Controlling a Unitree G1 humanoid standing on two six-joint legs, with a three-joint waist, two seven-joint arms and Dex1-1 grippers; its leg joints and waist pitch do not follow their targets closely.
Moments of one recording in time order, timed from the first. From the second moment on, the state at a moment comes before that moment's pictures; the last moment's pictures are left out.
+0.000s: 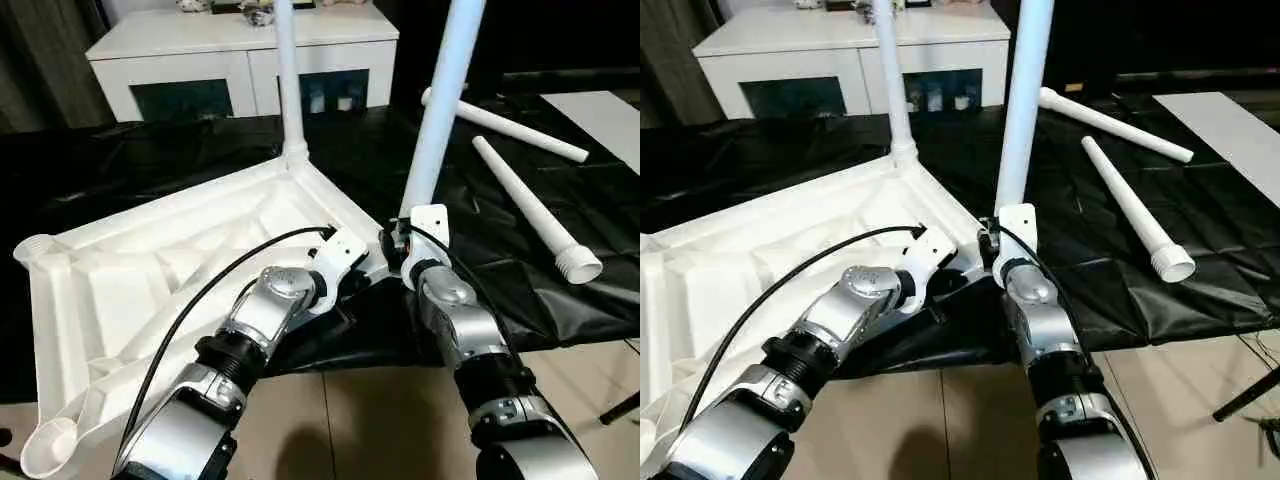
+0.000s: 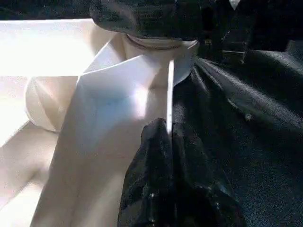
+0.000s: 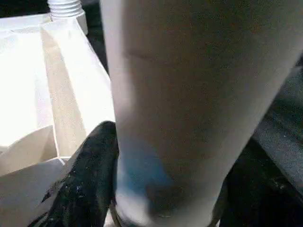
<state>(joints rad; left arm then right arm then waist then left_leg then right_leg) -0.70 0.04 -0.30 0.72 0.05 0.31 -0.58 -0.58 -0.01 -0.03 0.66 0.01 0.16 0.03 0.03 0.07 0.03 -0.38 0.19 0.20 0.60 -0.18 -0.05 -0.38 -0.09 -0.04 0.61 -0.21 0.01</state>
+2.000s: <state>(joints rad) -0.57 0.23 -0.31 0.53 -0.02 0.26 -0.91 -0.37 -0.20 0.08 0.37 0.10 0.24 0.54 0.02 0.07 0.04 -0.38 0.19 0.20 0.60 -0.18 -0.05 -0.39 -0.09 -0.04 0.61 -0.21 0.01</state>
